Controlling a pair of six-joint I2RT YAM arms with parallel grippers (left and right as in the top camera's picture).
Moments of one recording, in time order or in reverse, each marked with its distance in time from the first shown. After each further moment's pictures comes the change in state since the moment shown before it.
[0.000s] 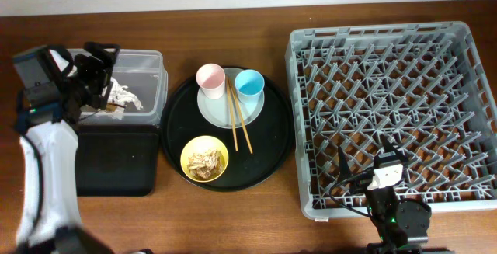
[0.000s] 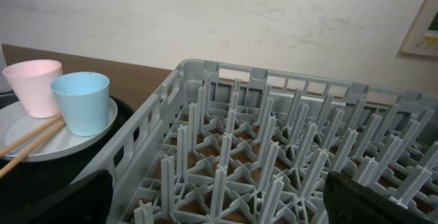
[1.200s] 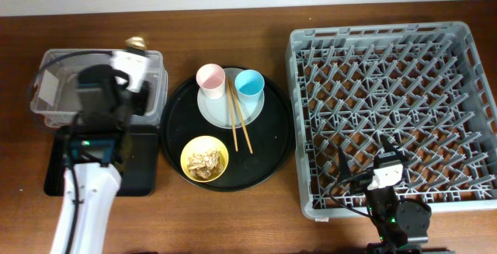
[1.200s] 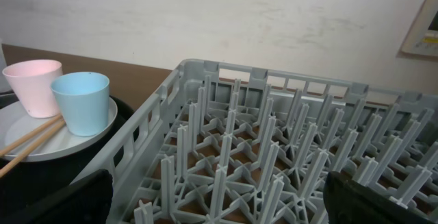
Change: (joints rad) left arm -0.311 -0.258 -0.255 0.188 -0.619 1.210; right arm 0.000 0.000 0.000 0.000 0.000 0.000
